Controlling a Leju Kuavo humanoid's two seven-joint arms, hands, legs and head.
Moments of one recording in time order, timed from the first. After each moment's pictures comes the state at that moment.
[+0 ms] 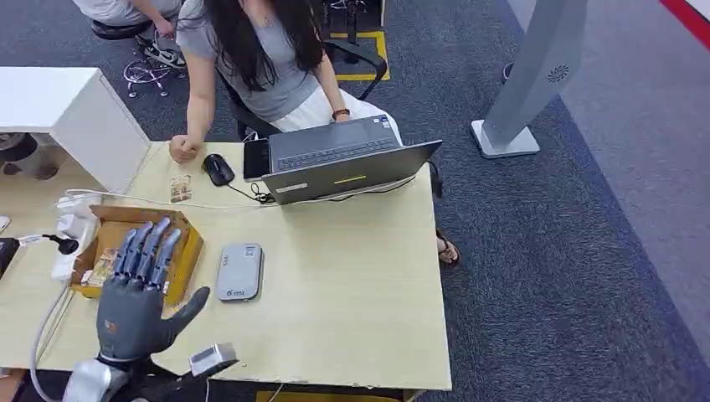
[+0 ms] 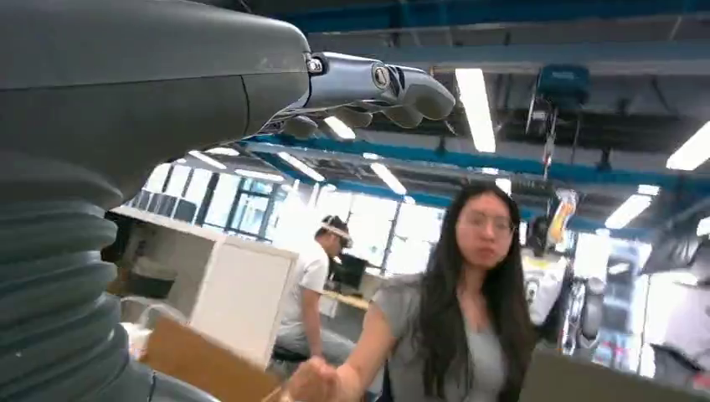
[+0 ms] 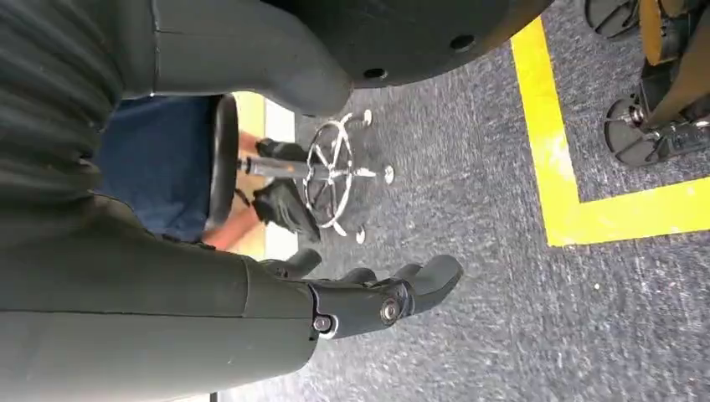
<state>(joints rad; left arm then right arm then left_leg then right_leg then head) 0.22 0.17 -0.21 -1.86 -1.23 0.54 -0.17 -0.04 0.04 0.37 -0.16 -0.42 -0.28 0.26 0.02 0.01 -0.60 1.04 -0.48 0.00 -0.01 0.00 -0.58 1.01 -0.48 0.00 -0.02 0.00</state>
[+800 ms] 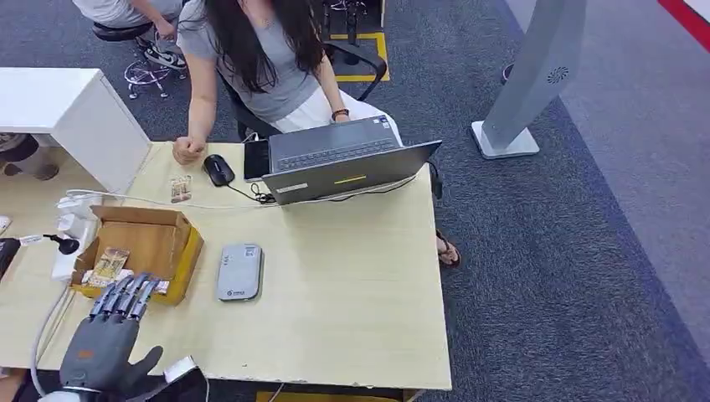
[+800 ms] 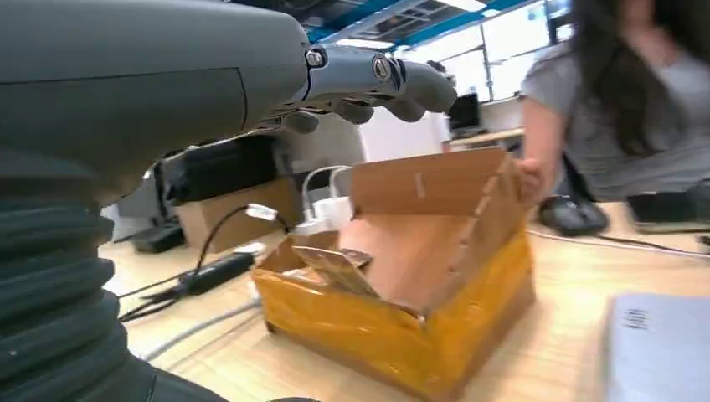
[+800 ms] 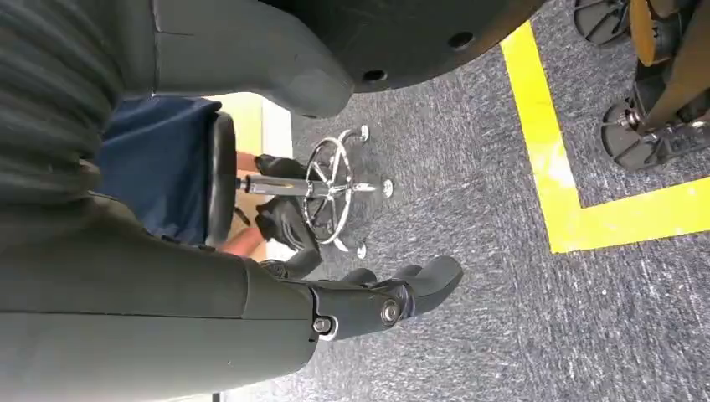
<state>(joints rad) 0.37 0.36 -0.13 -1.88 -1.25 0.17 0.08 -0.03 0.05 0.33 -0.16 -0.44 -0.28 0.25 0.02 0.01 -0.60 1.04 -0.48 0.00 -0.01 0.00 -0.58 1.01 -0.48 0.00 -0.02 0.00</state>
